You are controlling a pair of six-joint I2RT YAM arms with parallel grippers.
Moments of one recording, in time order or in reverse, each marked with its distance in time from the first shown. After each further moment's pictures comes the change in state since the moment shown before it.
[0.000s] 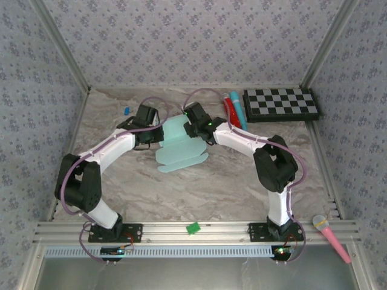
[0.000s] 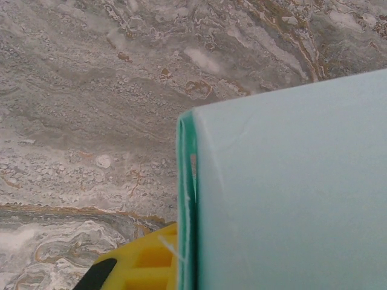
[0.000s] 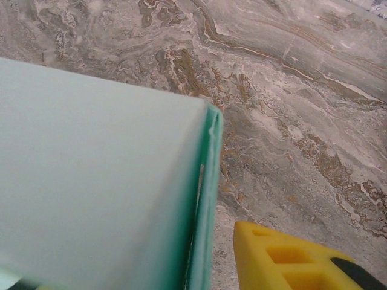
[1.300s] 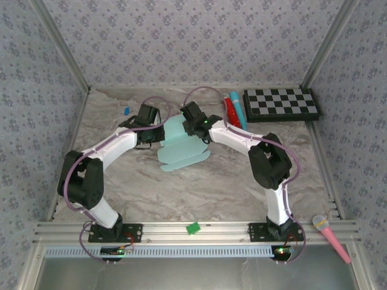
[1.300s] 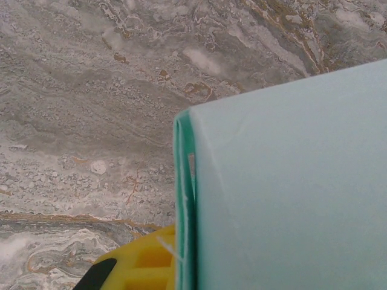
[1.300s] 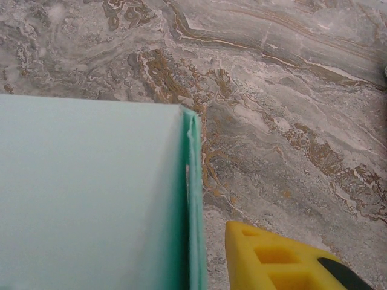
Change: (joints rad) left arm -0.005 0.032 0.017 0.004 -0.001 -0.003; right arm 0.008 0.066 0.085 -0.063 0.076 0.111
